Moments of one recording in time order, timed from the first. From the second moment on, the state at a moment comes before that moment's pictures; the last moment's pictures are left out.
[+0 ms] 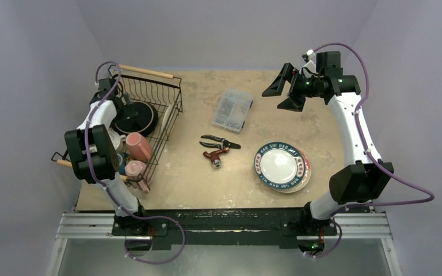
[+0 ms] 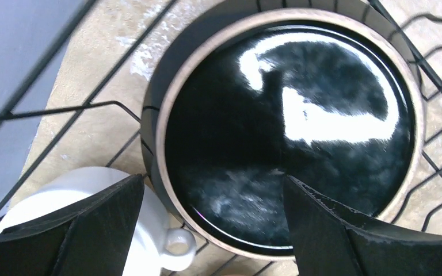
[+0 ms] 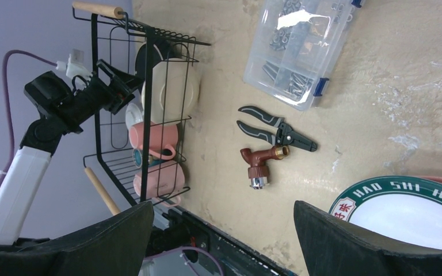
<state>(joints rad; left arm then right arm) 0.27 1.83 1.36 -0.51 -0.15 -0.25 0.05 1.56 1.70 -0.97 -0.65 0.54</state>
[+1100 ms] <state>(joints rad) -0.14 2.03 1.70 -0.71 -0.56 -0.12 0.09 1.56 1.69 -0.98 -0.65 0.54</state>
